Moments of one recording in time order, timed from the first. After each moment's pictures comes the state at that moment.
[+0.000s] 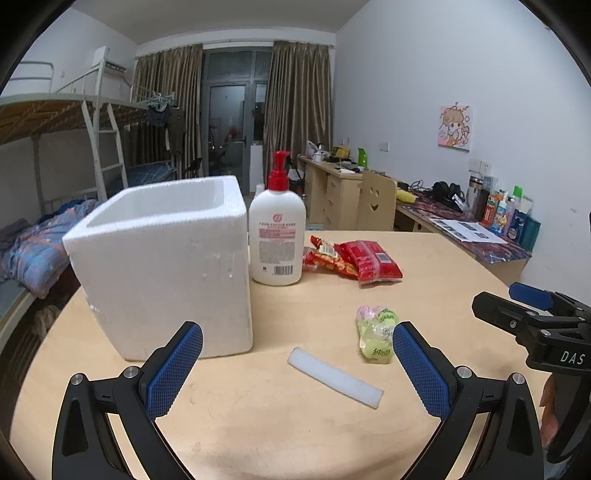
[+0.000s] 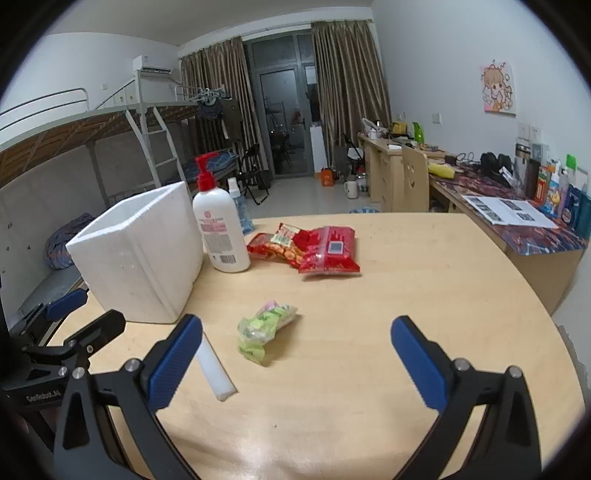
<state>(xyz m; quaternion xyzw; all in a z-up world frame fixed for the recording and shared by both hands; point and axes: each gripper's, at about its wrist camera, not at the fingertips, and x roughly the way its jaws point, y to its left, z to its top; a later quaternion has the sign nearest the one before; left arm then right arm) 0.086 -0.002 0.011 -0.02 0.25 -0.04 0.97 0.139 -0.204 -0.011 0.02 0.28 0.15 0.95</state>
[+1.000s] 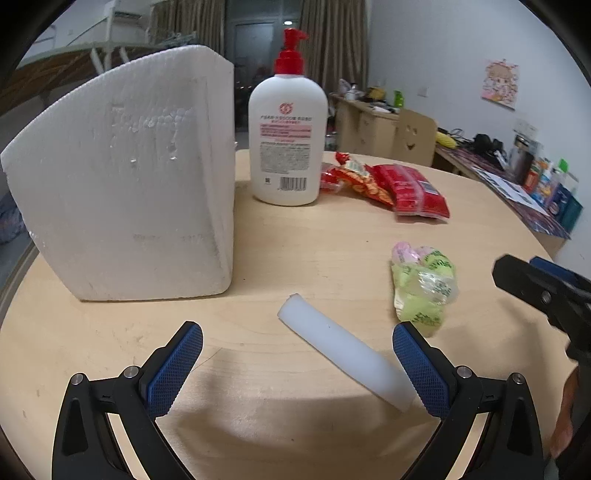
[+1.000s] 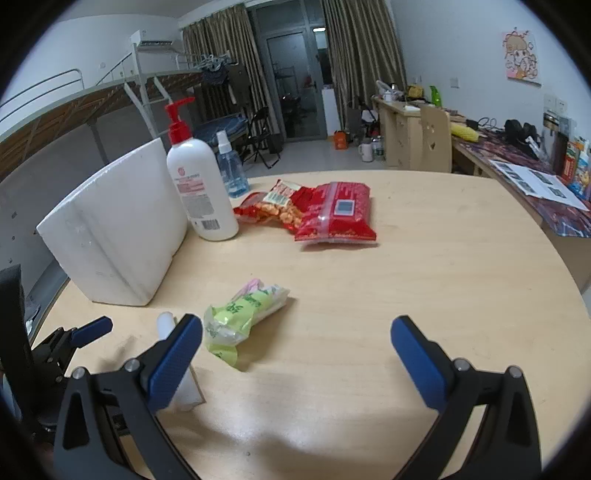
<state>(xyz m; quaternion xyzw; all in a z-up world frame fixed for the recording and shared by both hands) 0.147 -0.021 -0.068 -0.04 0.37 0.01 0.93 0.201 -0.204 -0.050 0.02 0.35 0.19 0.92</state>
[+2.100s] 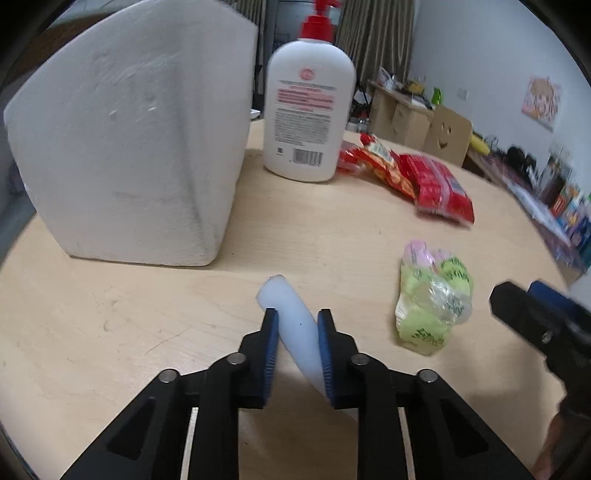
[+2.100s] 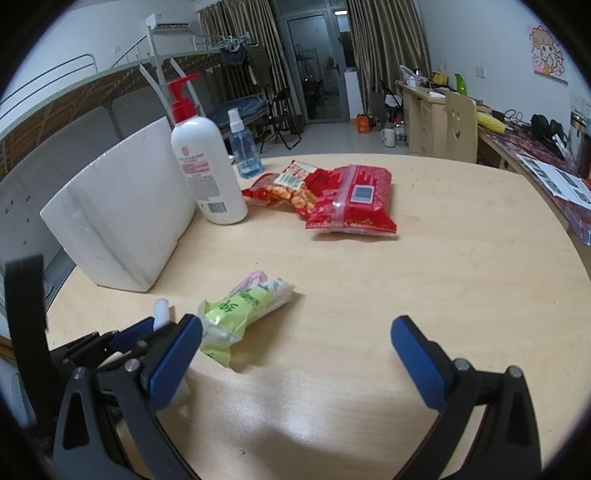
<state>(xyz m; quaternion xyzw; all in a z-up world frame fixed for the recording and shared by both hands) 0.170 -0.041 -0.083 -0.07 0.42 0.08 0.90 0.224 -0.203 -0.060 0.01 0.38 0.23 0.90</state>
